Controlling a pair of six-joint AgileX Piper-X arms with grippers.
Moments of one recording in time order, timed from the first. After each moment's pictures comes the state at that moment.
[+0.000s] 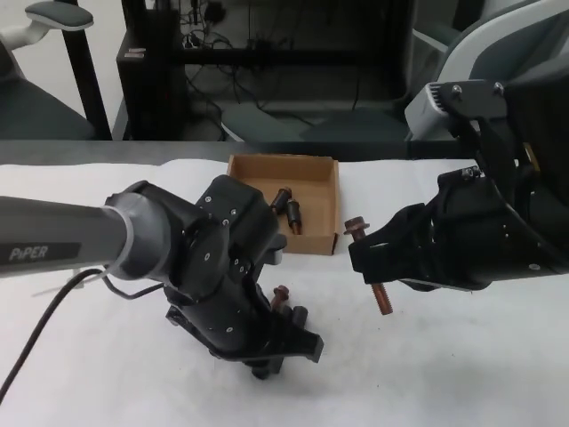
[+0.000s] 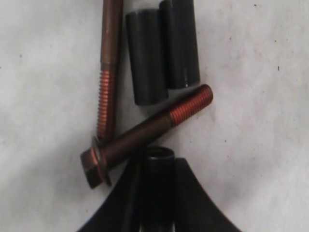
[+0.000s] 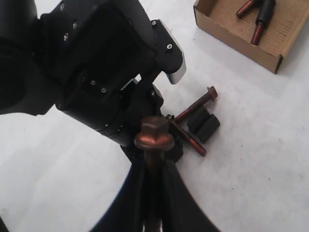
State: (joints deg) left arm -36.0 103.3 -57.4 32.2 11.5 -12.5; right arm 39.8 66.0 -53.0 34.3 -8.9 15.9
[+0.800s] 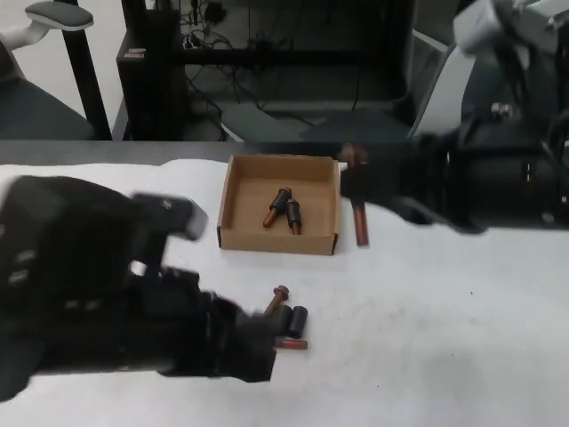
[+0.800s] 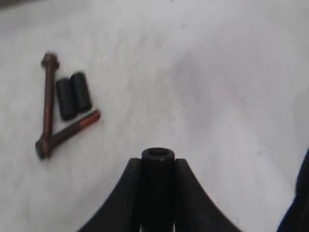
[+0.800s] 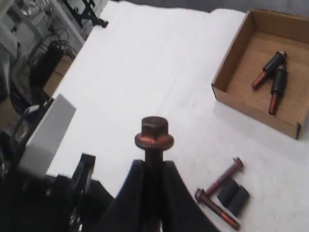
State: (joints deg) left arm -36.0 62.8 -32.6 14.5 19.6 -13.9; right arm 39.8 62.6 -53.0 23.0 -8.8 25.1
